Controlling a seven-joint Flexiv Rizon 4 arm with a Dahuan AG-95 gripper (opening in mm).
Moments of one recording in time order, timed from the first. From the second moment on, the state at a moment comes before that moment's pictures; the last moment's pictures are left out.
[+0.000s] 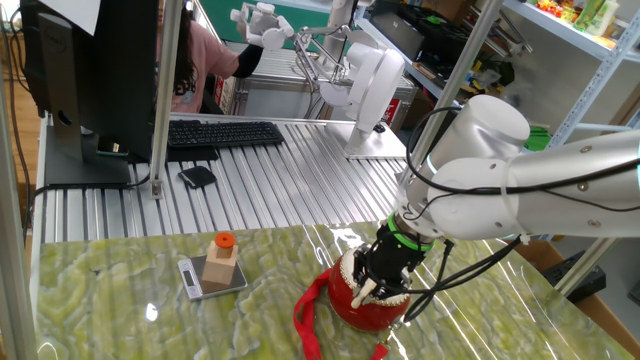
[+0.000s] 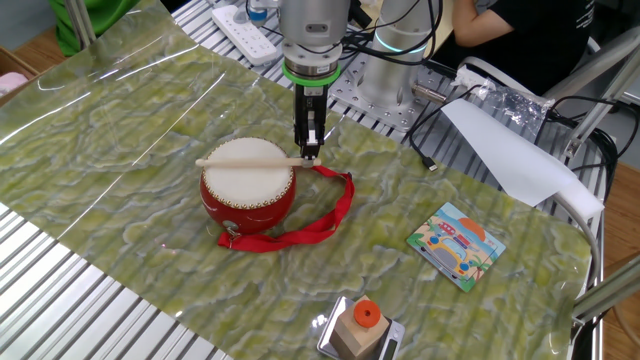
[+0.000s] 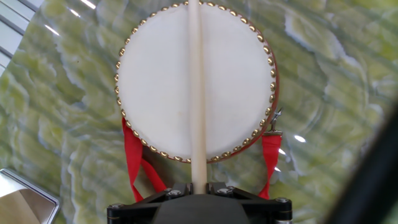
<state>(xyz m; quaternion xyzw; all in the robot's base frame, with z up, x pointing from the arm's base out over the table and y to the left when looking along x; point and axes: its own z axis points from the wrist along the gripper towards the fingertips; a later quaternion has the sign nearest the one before) 0.425 -0.001 0.123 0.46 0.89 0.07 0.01</state>
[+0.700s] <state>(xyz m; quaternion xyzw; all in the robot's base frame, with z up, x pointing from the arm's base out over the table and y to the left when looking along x) 0.425 -0.001 0.122 0.46 0.89 0.07 0.01</state>
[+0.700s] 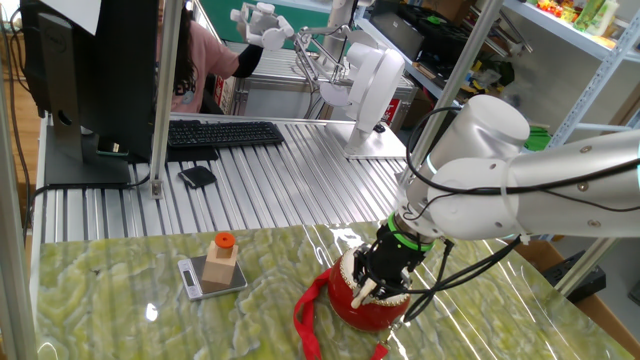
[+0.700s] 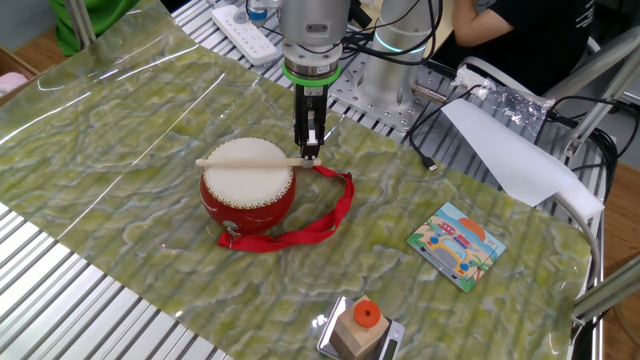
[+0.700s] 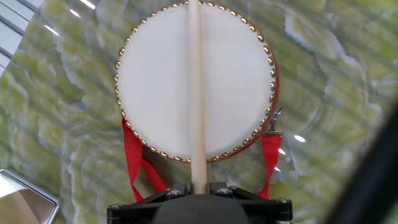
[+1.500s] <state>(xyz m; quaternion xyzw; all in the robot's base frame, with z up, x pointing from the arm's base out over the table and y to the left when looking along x) 0.425 0.000 0.123 0.46 0.89 0.06 0.01</state>
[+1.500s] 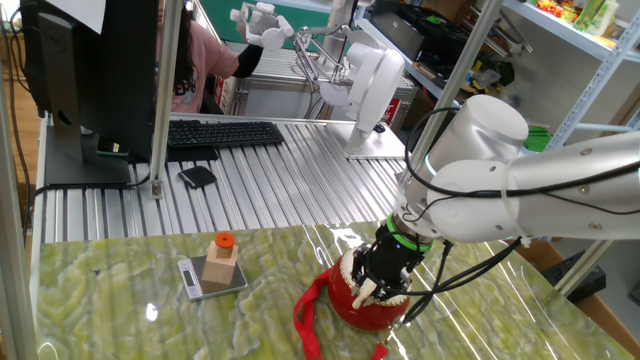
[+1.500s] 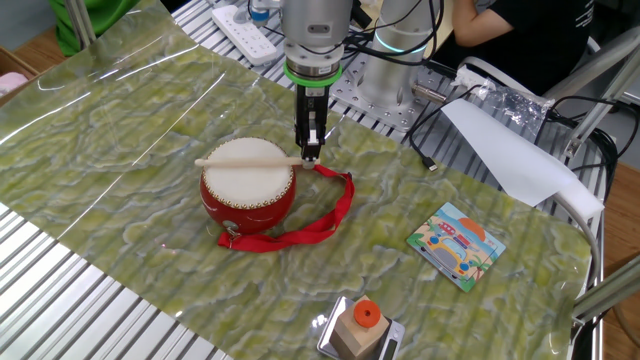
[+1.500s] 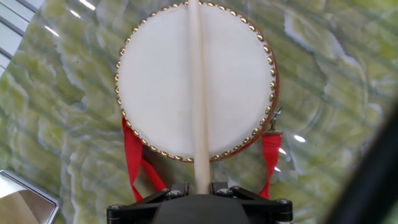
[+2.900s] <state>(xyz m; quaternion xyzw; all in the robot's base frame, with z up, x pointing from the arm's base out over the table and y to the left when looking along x) 0.415 -0.012 0.151 0.42 0.90 0.06 0.01</state>
